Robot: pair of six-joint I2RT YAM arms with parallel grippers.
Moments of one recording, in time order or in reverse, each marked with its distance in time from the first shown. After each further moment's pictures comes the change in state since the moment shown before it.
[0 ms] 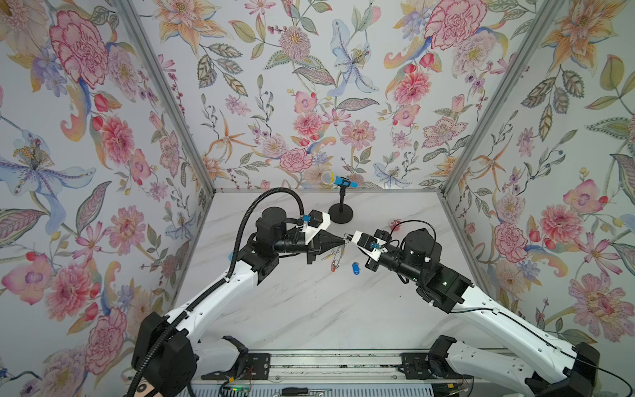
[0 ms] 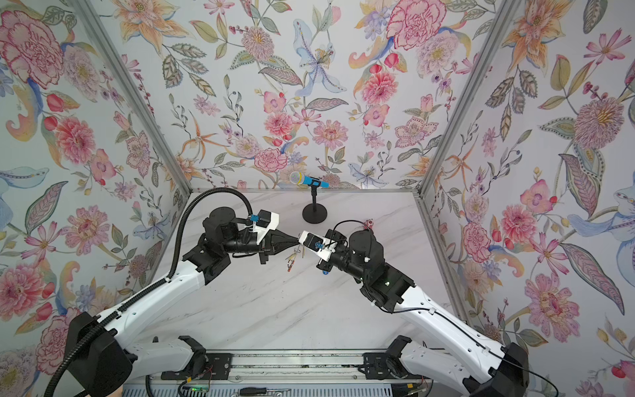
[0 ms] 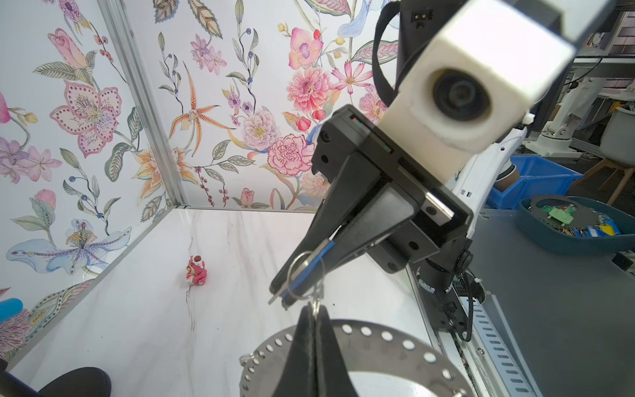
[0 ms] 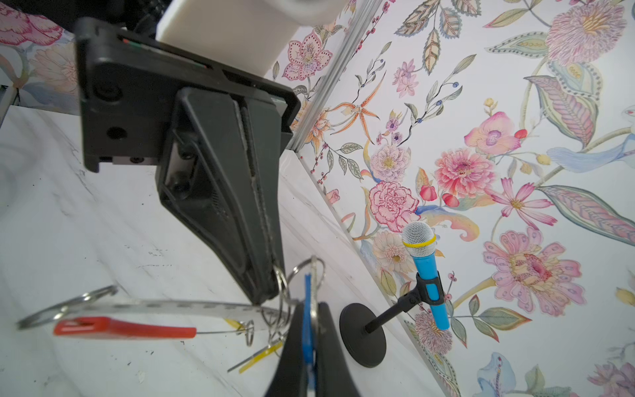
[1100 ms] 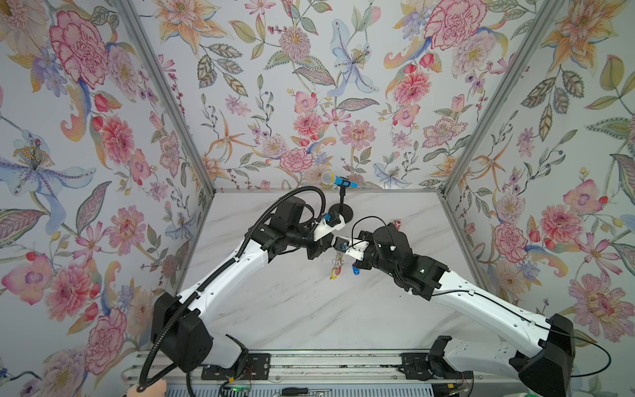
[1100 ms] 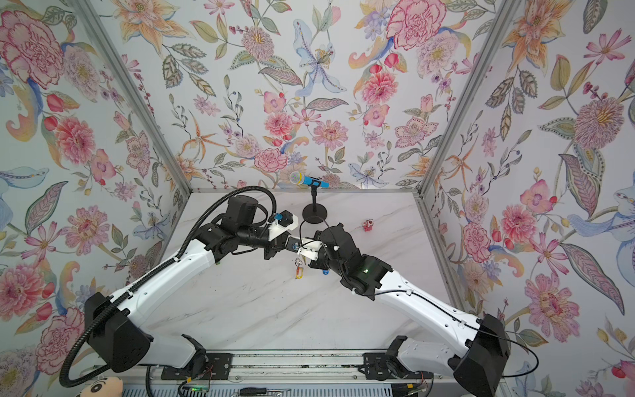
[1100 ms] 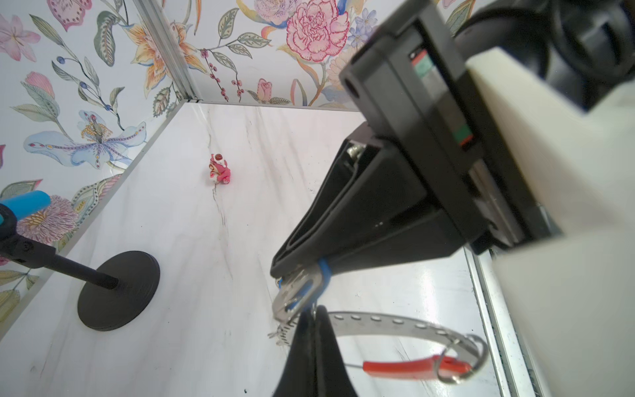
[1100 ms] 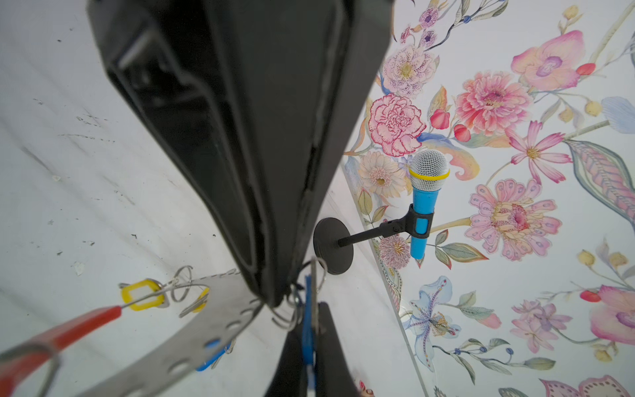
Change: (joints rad) left arm -0.026 0.166 0.303 -0.640 -0.214 0.394; right arm 0.076 0.196 0.130 -0.232 0.330 -0.204
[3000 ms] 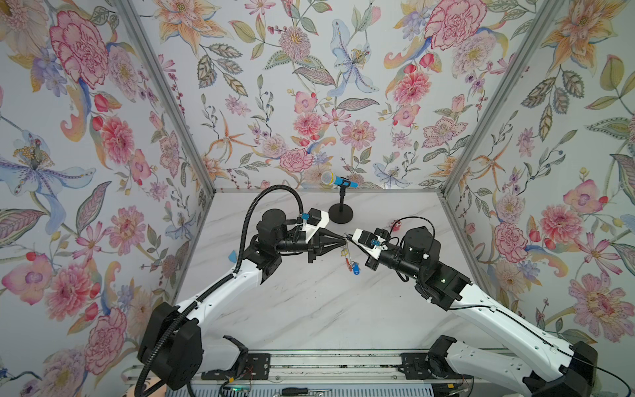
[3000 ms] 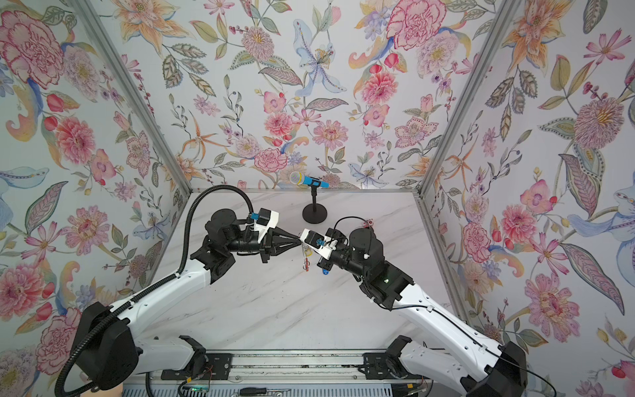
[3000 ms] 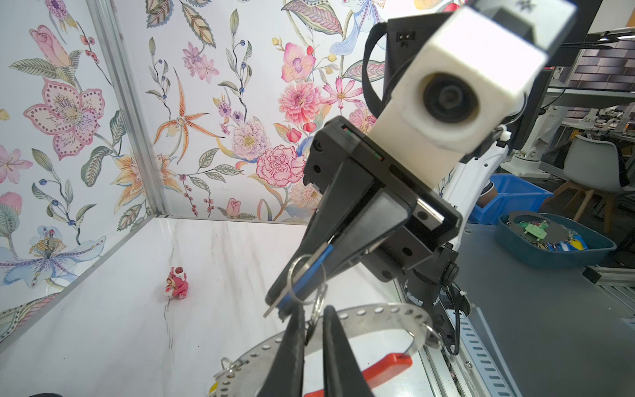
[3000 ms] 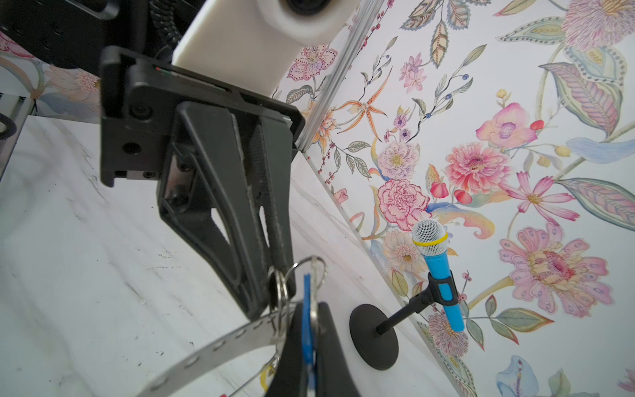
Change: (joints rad) left arm 0.037 -0.112 -0.351 0.849 0.283 -0.535; right arm -0.111 -0.177 -0.127 0.240 -0.389 0.235
